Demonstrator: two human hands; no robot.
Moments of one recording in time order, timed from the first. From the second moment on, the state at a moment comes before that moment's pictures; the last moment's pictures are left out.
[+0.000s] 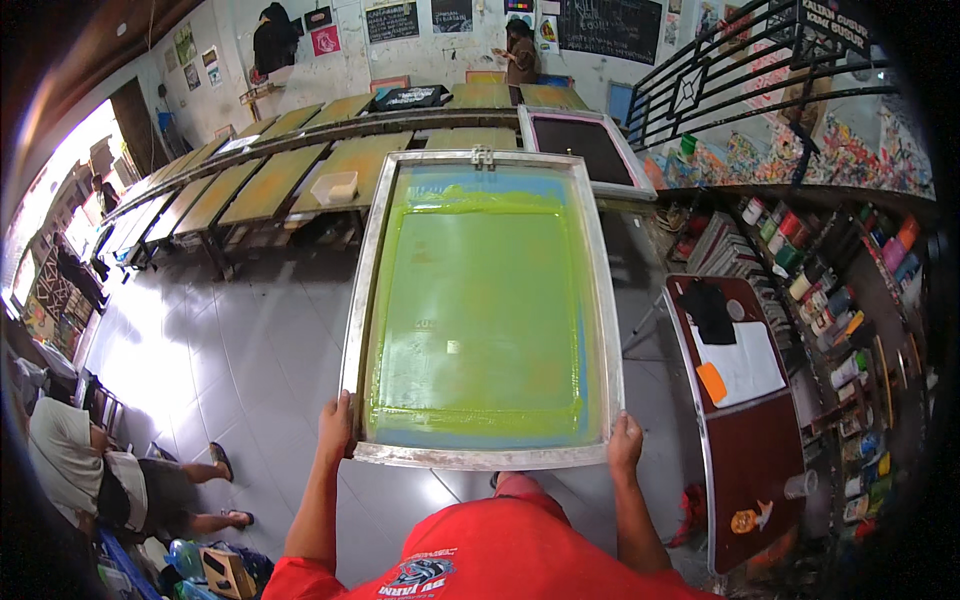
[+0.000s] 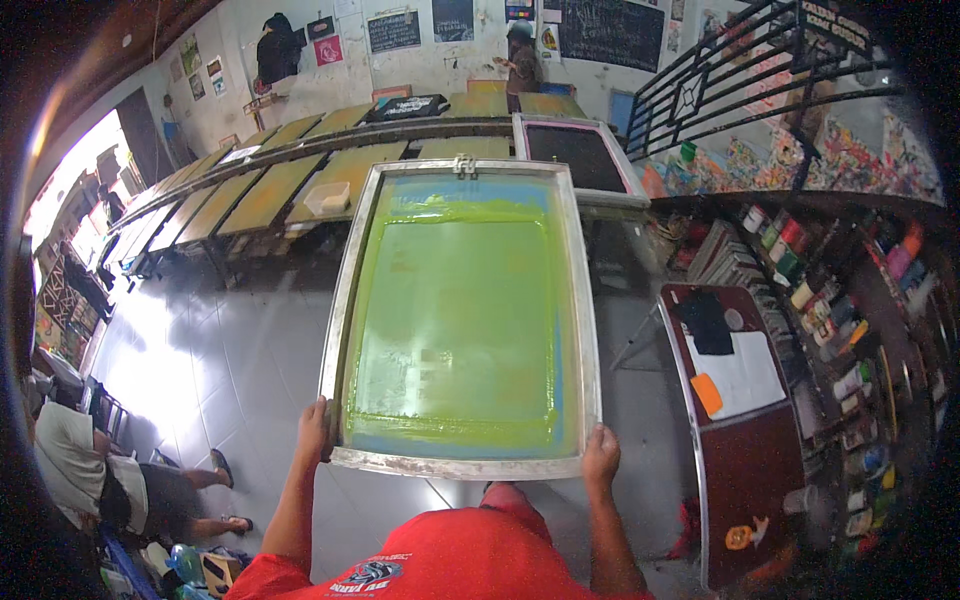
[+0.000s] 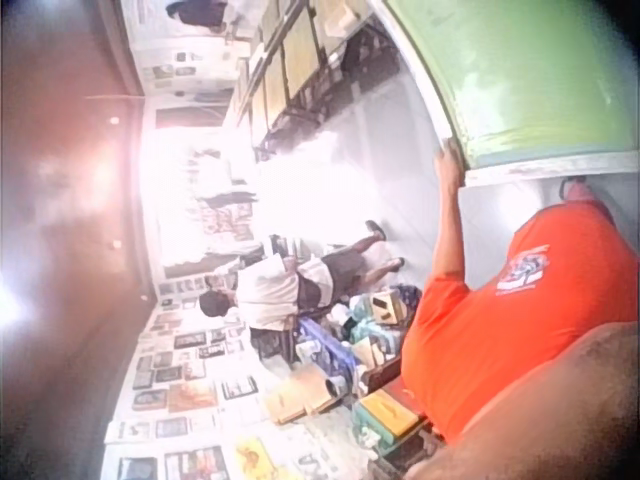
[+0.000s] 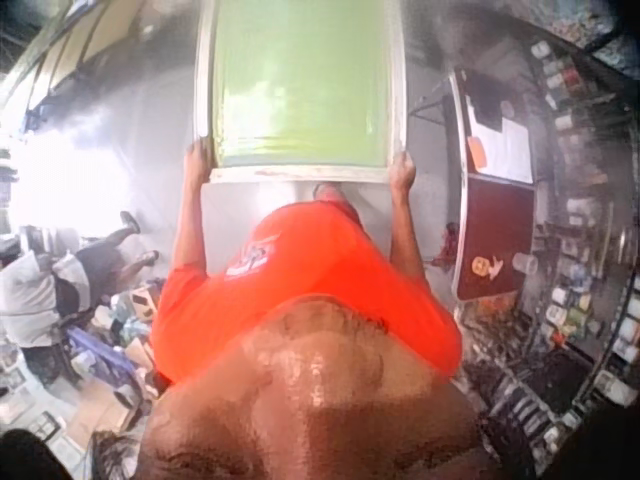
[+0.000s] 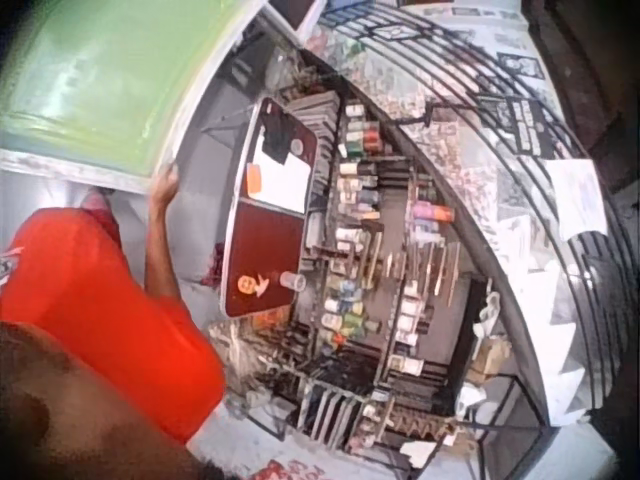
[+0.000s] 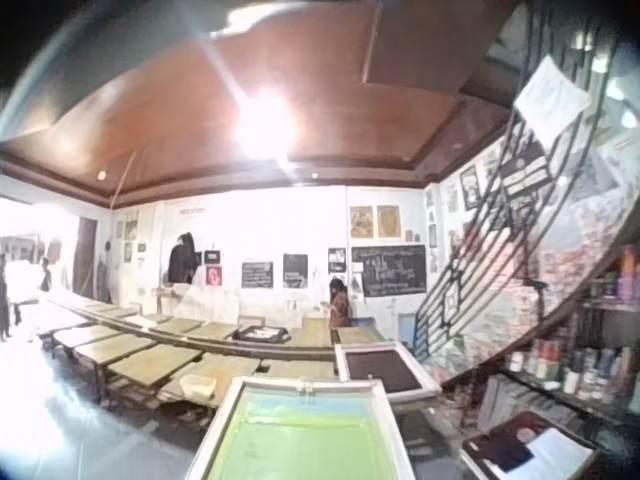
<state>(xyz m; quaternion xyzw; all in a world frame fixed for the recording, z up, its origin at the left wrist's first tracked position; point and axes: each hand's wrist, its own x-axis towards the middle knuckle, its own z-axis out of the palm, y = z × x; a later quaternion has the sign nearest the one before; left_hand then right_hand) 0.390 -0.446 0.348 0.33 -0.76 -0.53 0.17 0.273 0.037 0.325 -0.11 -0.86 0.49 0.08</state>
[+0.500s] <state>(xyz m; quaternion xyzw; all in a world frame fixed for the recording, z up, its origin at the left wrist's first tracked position) 0.101 -0.618 0.332 0.37 -0.76 -0.51 0.18 -0.075 -0.125 0.285 -0.08 -0.63 0.77 -0.06</state>
